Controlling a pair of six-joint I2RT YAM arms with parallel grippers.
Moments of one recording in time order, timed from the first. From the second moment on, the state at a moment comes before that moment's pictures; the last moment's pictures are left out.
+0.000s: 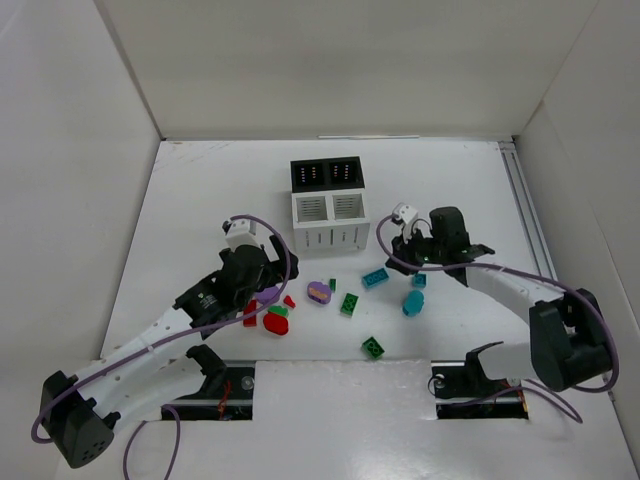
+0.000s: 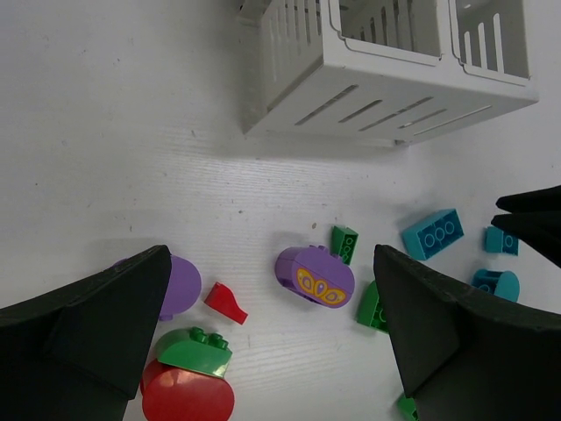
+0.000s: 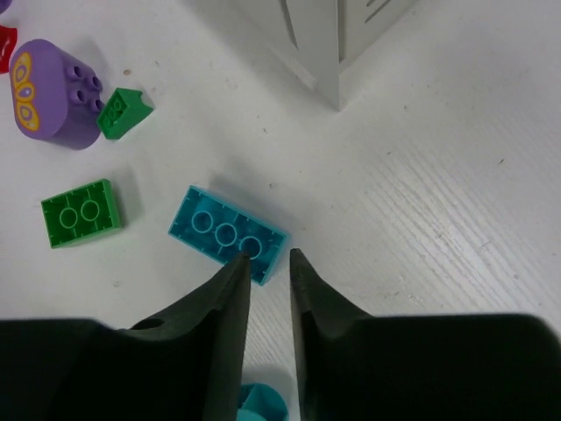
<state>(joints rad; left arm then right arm) -0.75 0.80 0.59 -0.36 -0.40 -0.77 0.33 1.33 0.66 -0.07 -0.56 -0.24</state>
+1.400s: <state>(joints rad) -0.75 0.79 0.59 -0.33 -0.37 -0.72 0.62 1.24 0.91 -0.32 -0.23 -0.60</state>
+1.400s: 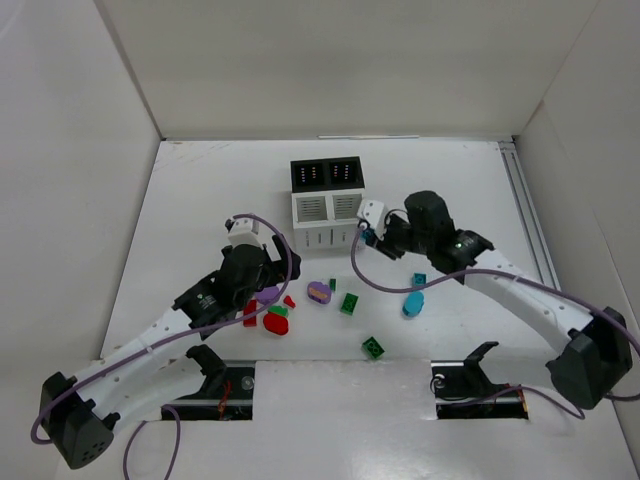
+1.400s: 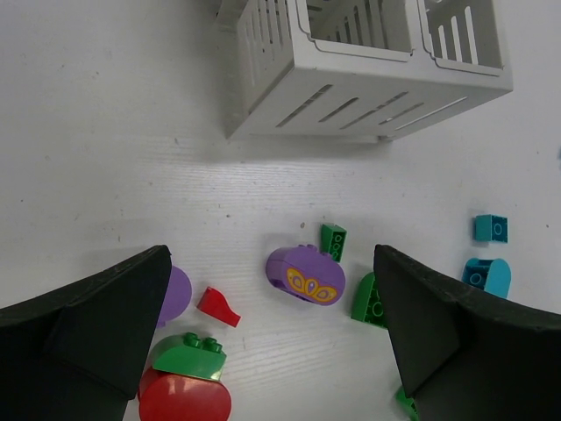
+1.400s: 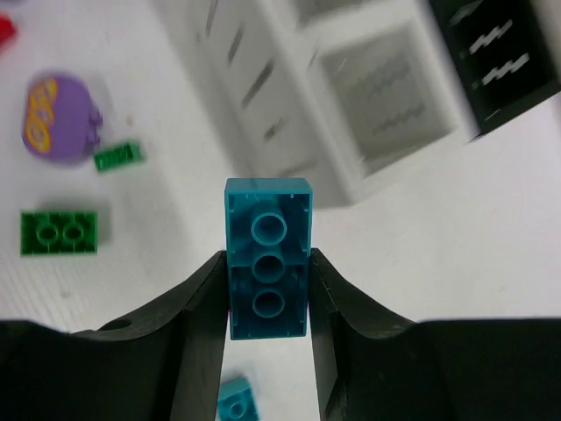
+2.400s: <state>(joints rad) -0.75 0.89 0.59 -0.30 -0.32 -0.73 0.52 1.23 1.01 -0.30 -0.08 -0.32</state>
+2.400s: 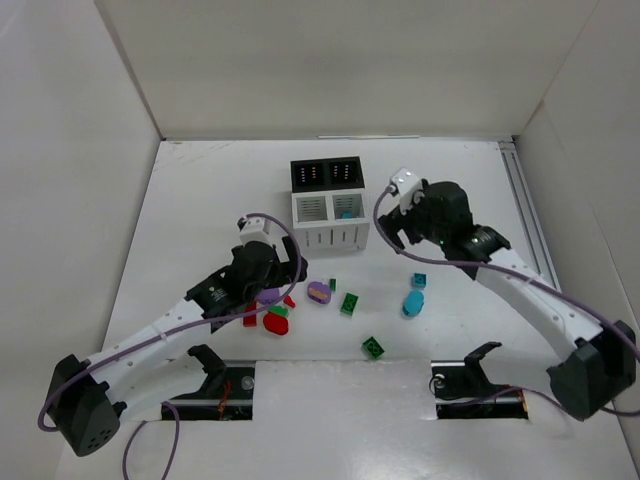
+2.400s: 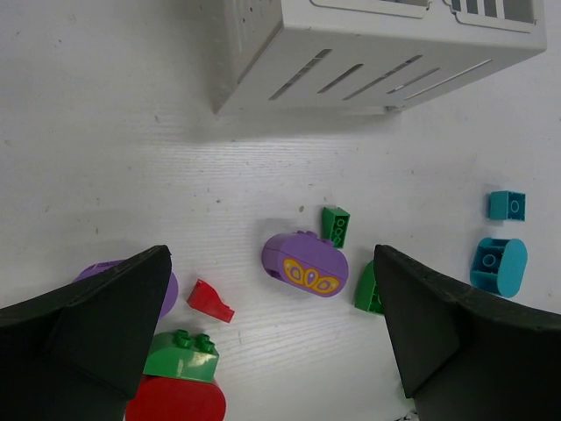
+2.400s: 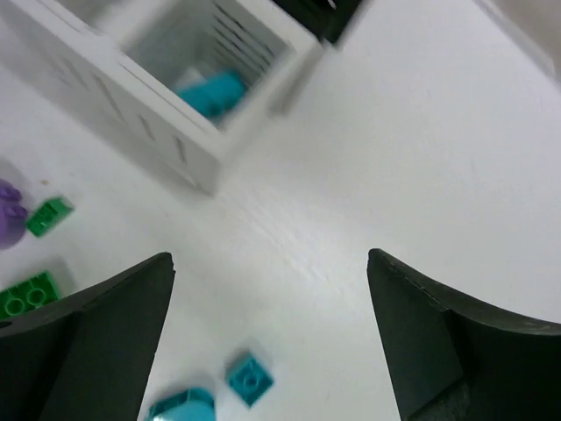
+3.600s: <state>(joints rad) -0.75 0.91 0.59 -0.28 -0.29 -0.74 0.39 1.21 0.54 -0.22 0.09 0.11</state>
